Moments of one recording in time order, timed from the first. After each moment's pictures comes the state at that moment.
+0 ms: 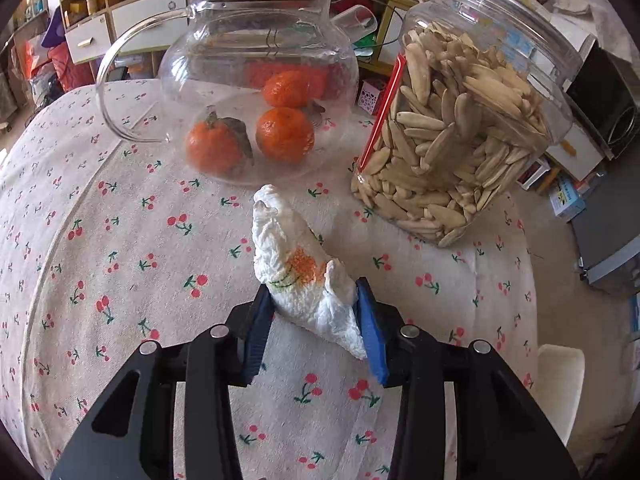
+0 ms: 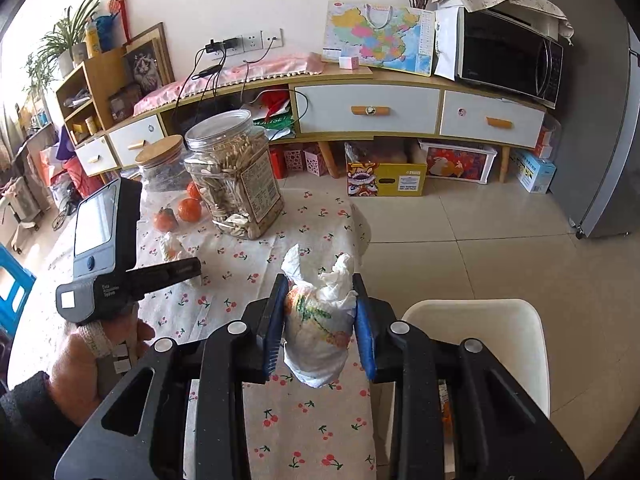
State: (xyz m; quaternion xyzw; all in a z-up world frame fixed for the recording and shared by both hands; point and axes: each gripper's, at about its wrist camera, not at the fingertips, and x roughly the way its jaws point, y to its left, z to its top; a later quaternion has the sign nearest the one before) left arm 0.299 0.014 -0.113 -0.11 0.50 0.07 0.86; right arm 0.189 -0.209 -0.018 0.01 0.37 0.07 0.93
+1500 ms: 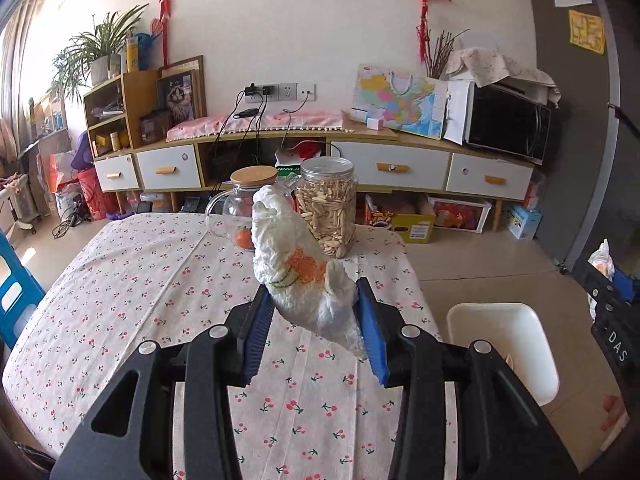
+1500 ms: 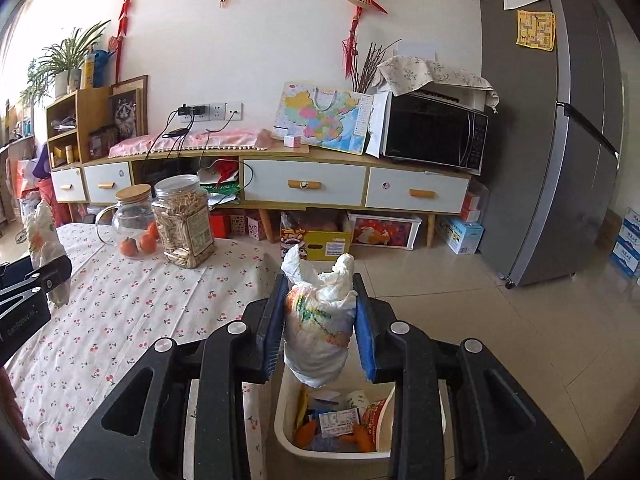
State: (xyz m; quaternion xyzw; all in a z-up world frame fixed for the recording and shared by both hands) left arm 0.077 -0.082 0.020 -0.01 0.27 0.05 0.96; right arm 0.077 -0.290 0.020 -0.04 0.22 -0.03 0.97
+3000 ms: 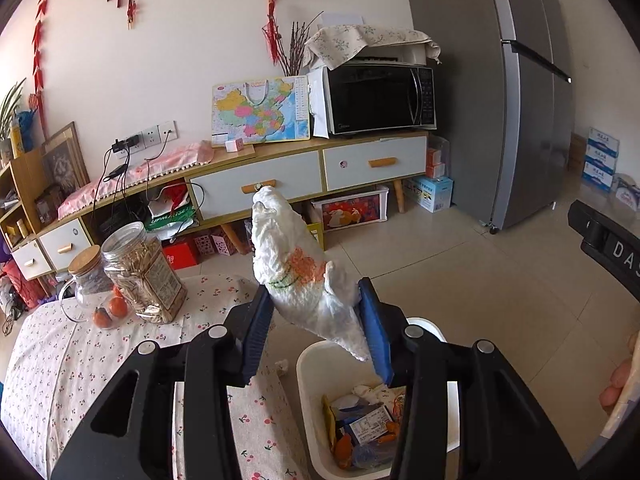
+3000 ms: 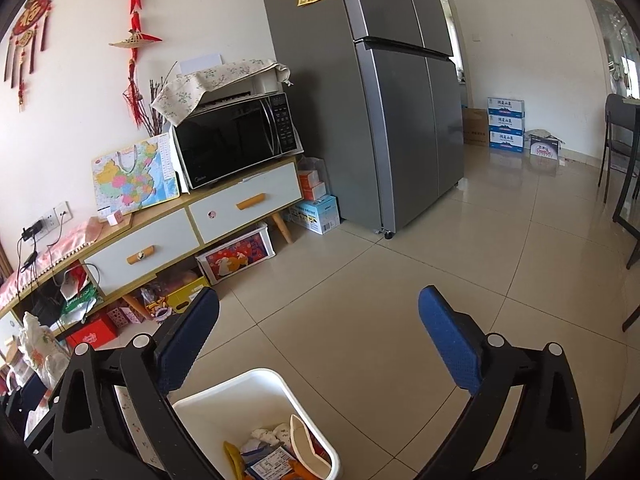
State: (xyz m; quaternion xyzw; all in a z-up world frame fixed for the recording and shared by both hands) left arm 0.142 -0.293 0.025 0.09 0.25 -0.11 0.96; right arm 0.074 -0.481 0.030 0.16 0.19 -0.30 0.92
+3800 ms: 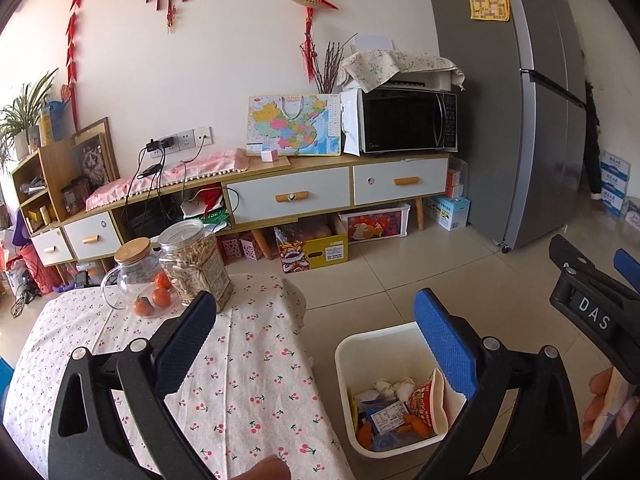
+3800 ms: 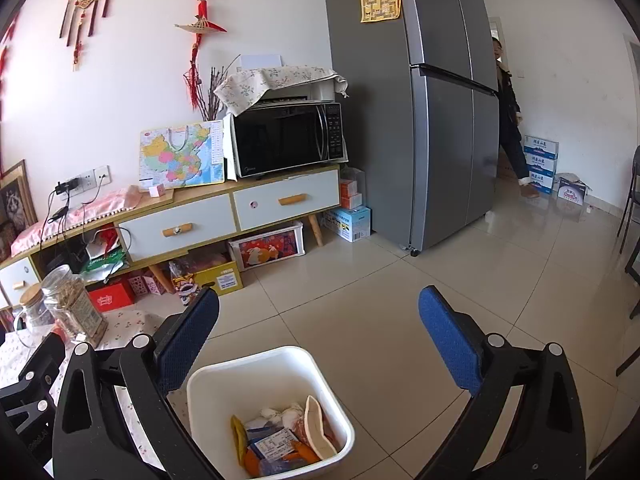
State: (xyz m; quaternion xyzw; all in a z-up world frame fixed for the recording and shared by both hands) left arm 0.091 -0.221 0.051 0.06 0.23 -0.07 0.97; right arm 0.051 -0.402 0.041 0.08 0.19 -0.23 0.95
